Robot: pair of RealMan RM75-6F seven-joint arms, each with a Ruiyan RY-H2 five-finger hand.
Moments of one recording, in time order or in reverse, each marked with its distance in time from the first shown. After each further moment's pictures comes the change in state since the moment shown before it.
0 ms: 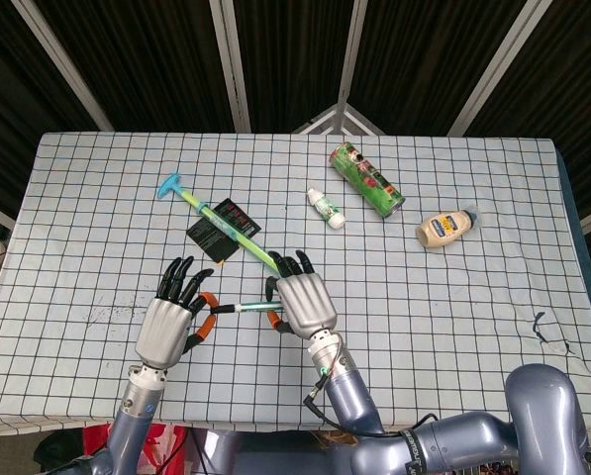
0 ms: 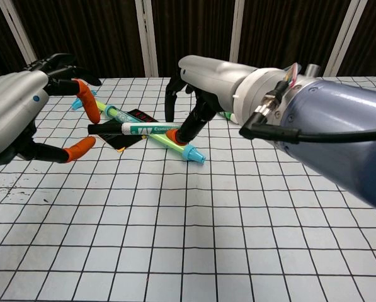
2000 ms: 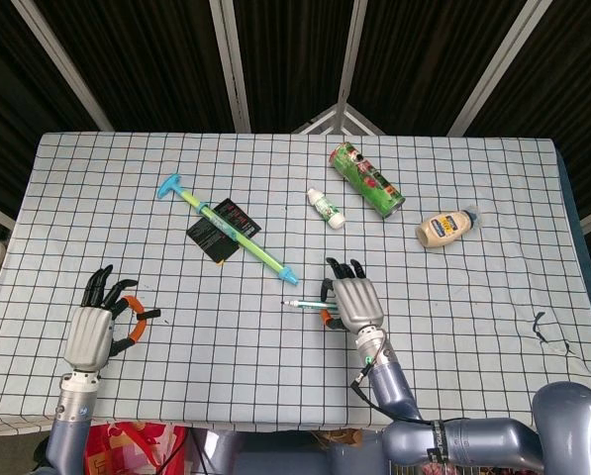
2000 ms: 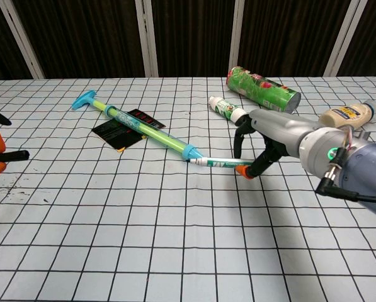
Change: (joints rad) left arm 0.127 0.099 0.050 0.283 -0.131 0.053 -0.471; right arm -0.160 0.052 -0.166 0.278 -0.069 -0.156 0.265
